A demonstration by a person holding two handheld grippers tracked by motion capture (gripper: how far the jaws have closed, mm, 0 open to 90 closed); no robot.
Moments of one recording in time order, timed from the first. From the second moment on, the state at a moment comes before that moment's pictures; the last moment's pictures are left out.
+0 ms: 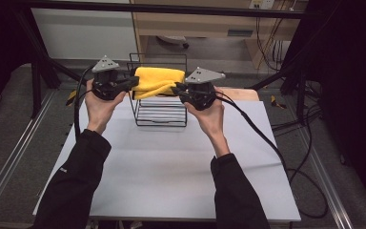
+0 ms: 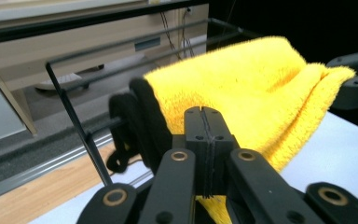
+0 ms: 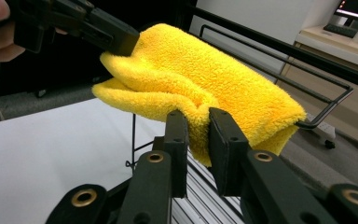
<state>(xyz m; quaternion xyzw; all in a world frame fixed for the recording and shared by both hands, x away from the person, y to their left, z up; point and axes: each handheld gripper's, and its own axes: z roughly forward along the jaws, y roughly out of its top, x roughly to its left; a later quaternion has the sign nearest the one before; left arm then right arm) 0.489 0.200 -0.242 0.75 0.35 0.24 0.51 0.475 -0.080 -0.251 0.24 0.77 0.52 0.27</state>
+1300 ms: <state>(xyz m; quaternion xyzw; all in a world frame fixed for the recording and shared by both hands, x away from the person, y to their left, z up) 0.490 0.195 -0.274 0.76 0.35 0.24 0.49 0.492 -0.091 -0.288 0.30 0.77 0.53 0.22</state>
